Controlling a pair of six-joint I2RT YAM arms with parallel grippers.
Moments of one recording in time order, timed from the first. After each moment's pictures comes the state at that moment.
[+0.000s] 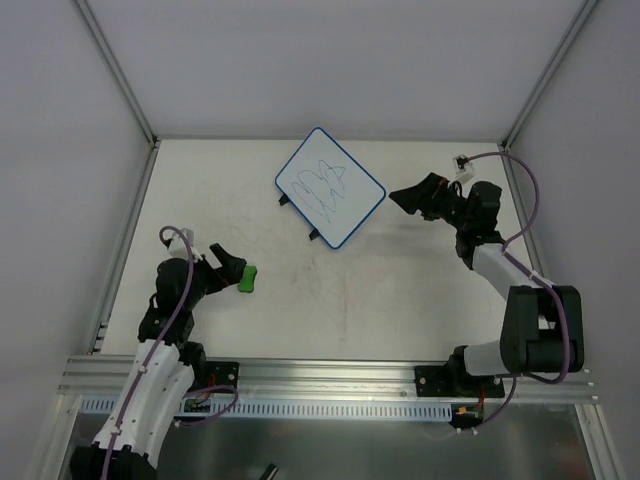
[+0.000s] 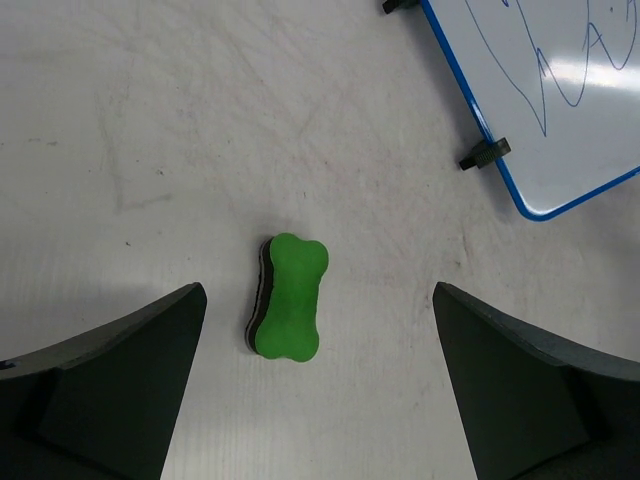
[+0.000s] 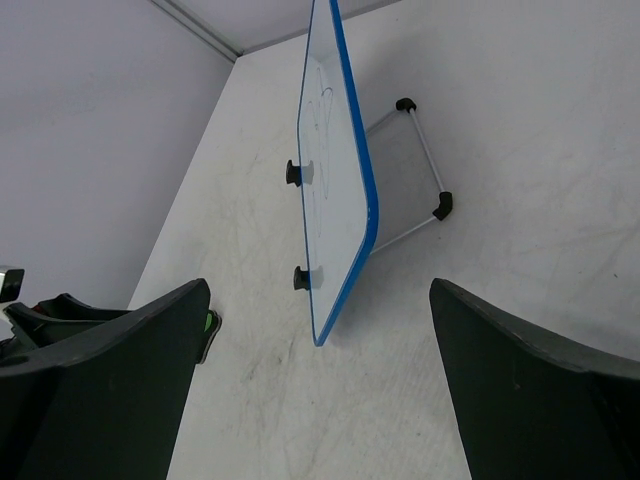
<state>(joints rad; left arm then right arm) -0.07 0.47 0.23 -0.19 0.14 -0.54 0.04 1.38 0.73 0.46 -0.67 0.63</state>
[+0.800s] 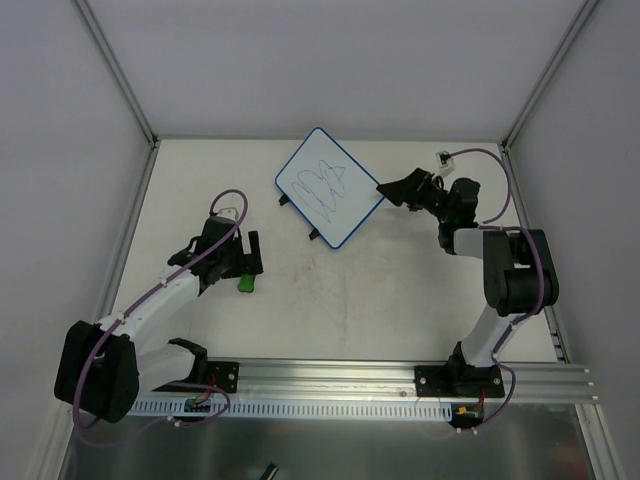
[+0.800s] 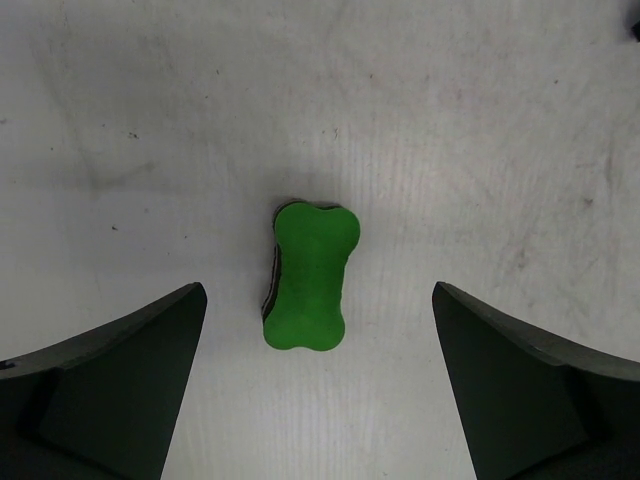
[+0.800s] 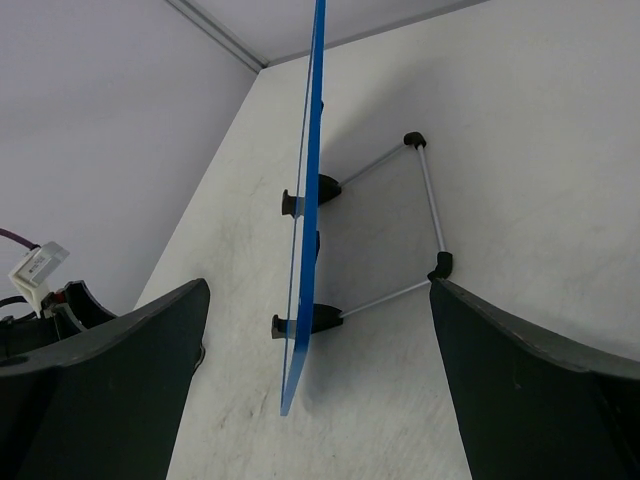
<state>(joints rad) -0.35 1.12 0.62 -0.39 -0.09 -0.43 0.08 1.77 0.82 0.88 -0.72 0.73</state>
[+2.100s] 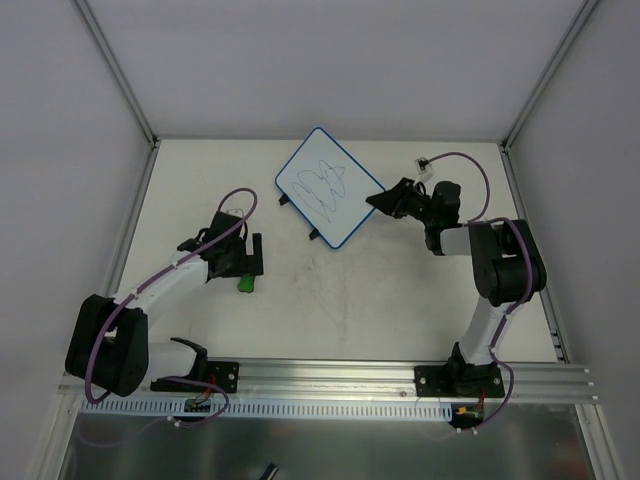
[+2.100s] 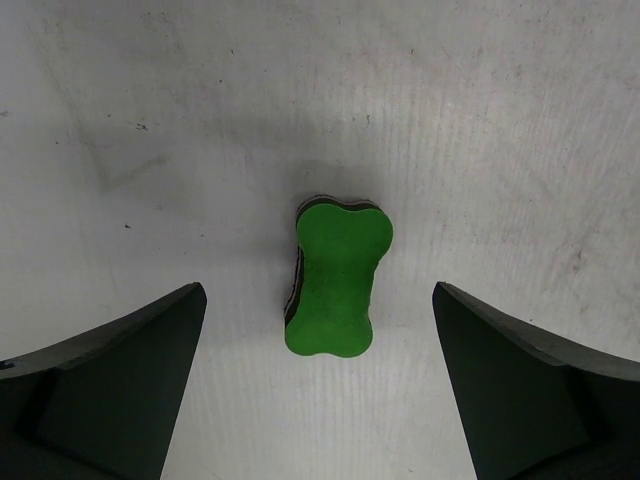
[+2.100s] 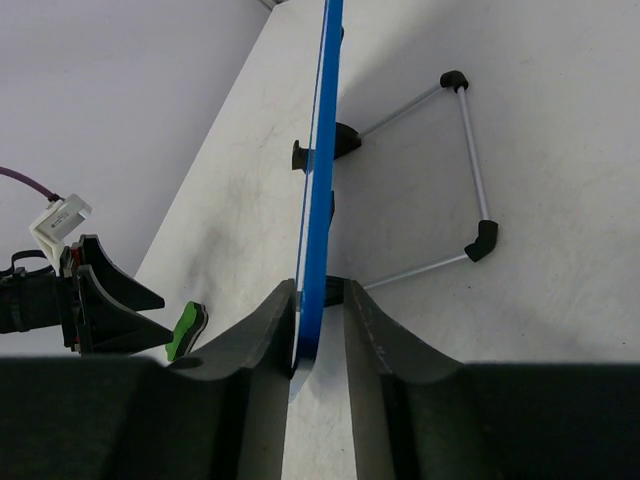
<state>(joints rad) -0.35 1.27 0.69 -0.47 -0.11 -0.38 0.15 1.87 0.83 0.92 -0.74 0.71</state>
